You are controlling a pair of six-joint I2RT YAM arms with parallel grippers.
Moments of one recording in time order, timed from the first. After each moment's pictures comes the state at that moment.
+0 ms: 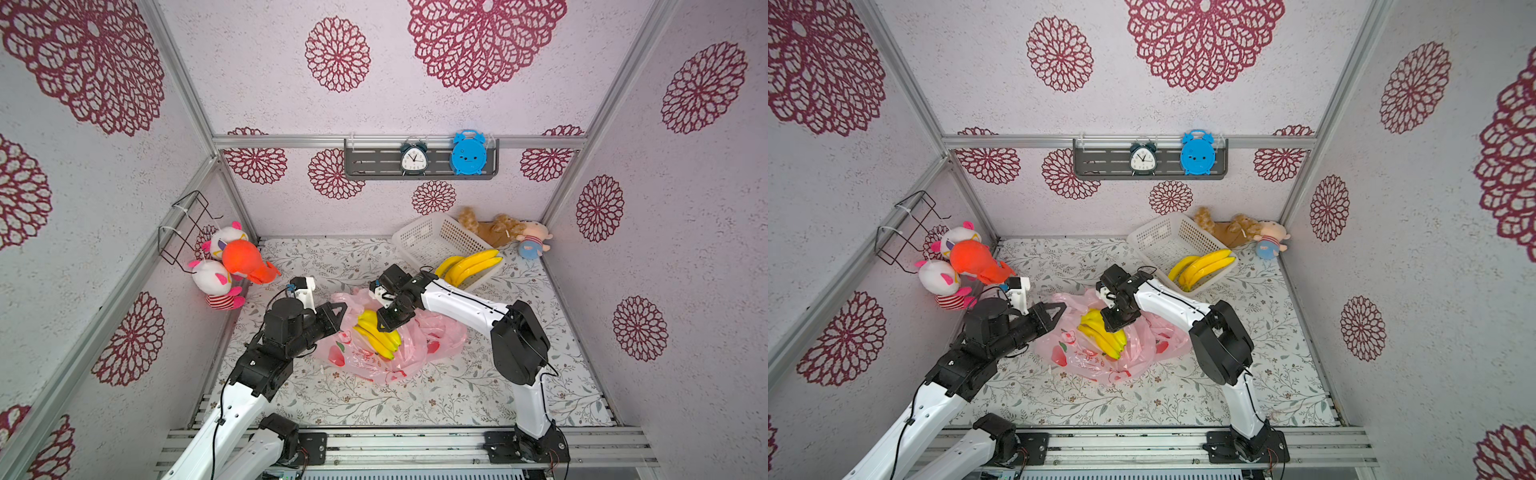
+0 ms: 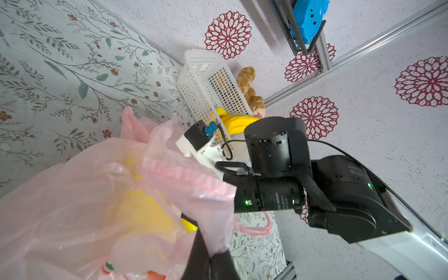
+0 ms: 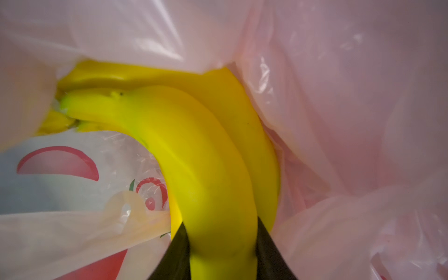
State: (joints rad) left arm -0.40 0.78 0.75 -0.35 0.18 -0.81; right arm 0.82 2.03 1.70 -0.87 -0.22 0.19
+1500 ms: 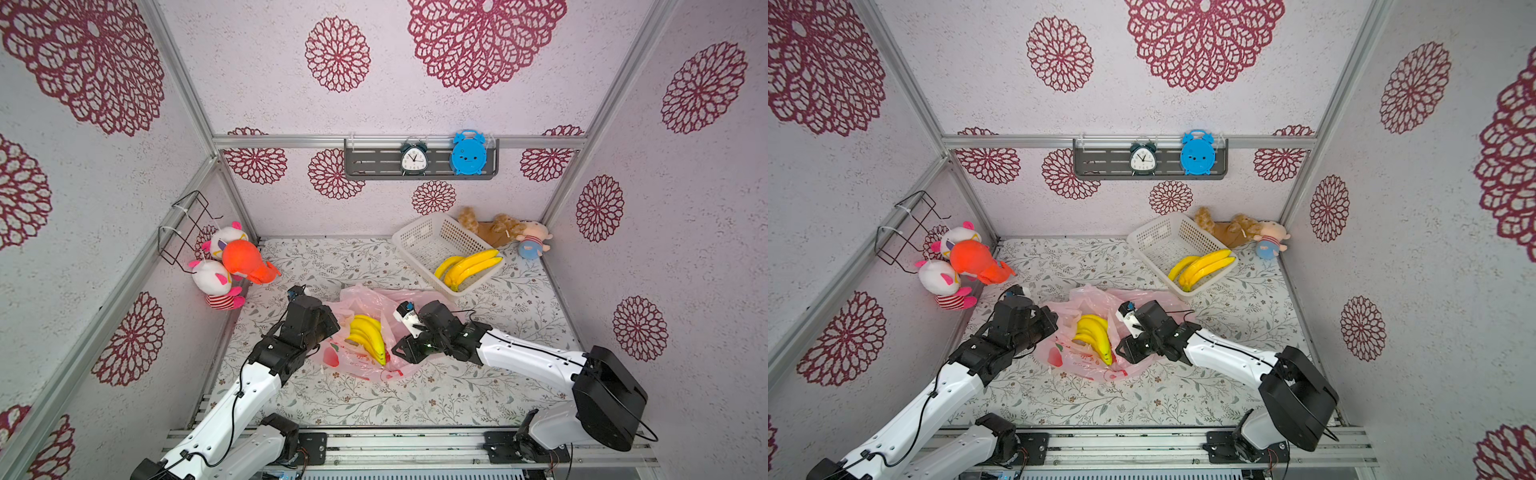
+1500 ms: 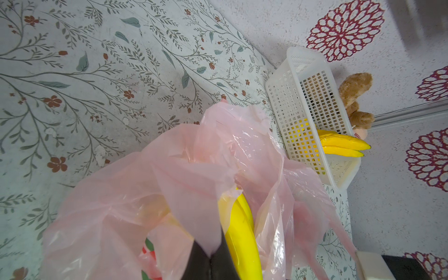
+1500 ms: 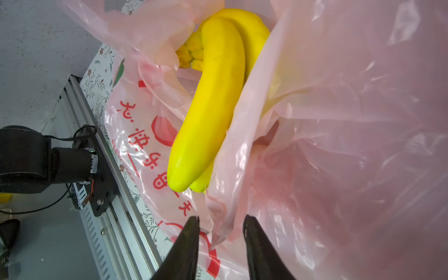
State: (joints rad) left arm -0.41 0.94 0.74 -0.48 -0.11 -0.84; right arm 0.88 1.47 0.89 -0.25 -0.32 0.34
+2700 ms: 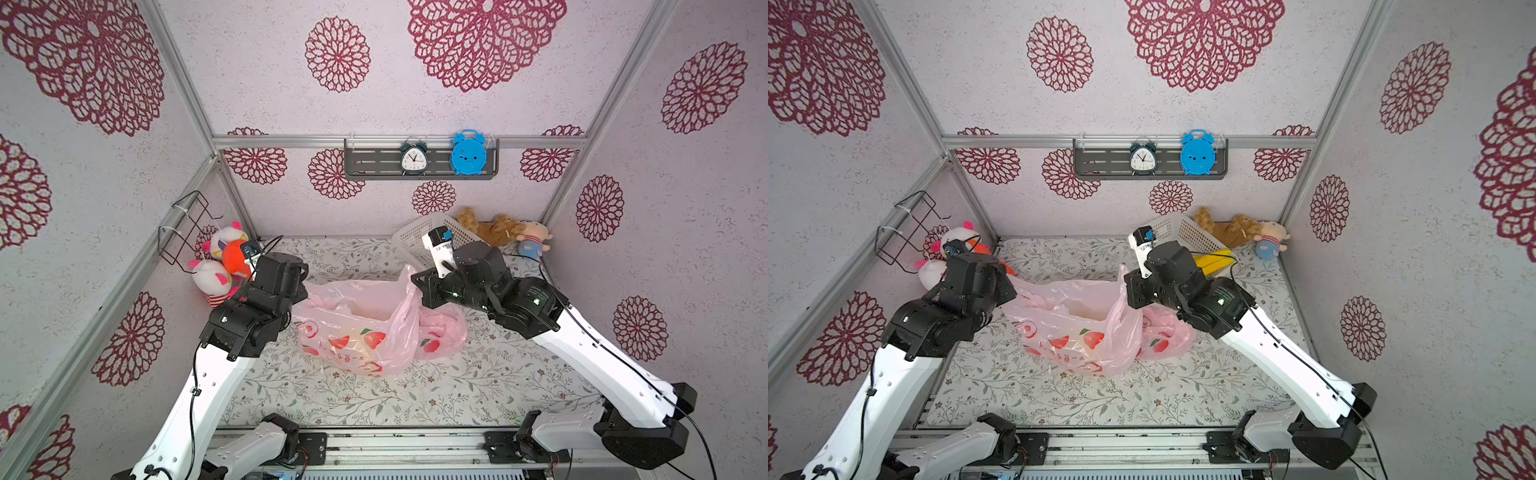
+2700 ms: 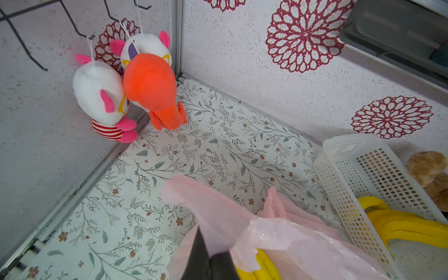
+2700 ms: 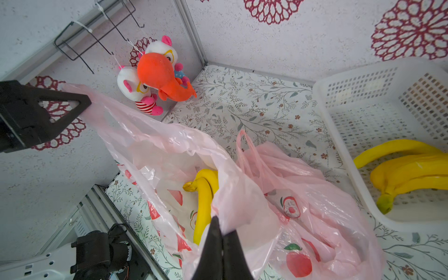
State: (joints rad) left arm -0.41 1.08 1.49 -1.11 -0.61 -0.66; right arm 0.89 1.33 1.67 -0.83 0.07 0.39
